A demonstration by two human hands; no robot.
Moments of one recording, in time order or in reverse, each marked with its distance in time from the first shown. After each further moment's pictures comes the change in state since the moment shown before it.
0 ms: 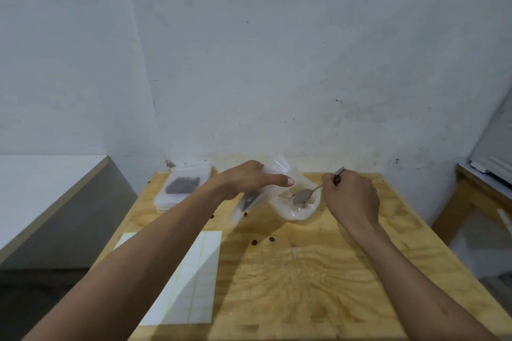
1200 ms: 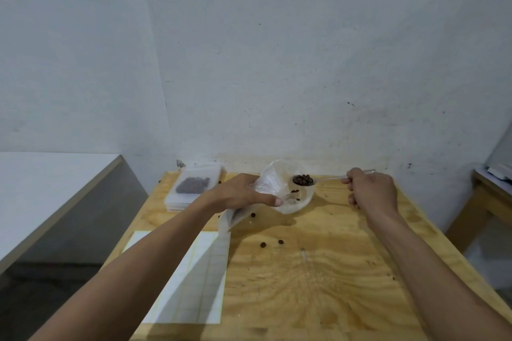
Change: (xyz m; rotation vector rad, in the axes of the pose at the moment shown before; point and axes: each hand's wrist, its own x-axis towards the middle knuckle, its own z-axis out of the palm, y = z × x) left_hand -0.030 -0.029 -0.007 0.128 0.061 0.034; right_hand 0.021 0.003 -0.010 0.549 -0.086 0.351
